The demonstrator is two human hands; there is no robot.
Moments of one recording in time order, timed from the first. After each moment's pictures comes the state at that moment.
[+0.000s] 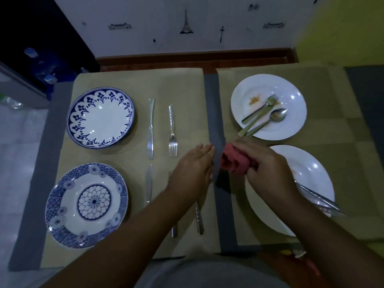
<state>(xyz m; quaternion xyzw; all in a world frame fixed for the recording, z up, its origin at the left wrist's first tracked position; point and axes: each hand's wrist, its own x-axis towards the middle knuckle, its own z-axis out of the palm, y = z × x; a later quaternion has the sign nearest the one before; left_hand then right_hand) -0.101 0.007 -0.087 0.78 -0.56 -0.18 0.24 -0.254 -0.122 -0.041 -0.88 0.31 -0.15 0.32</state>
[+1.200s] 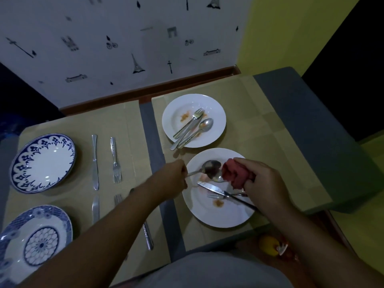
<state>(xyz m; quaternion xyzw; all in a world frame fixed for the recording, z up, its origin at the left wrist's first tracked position) -0.187 -0.089 -0.030 0.79 -0.46 -0.41 0.07 -0.418 -0.163 -0.025 -0.77 0.49 -0.18 0.36</state>
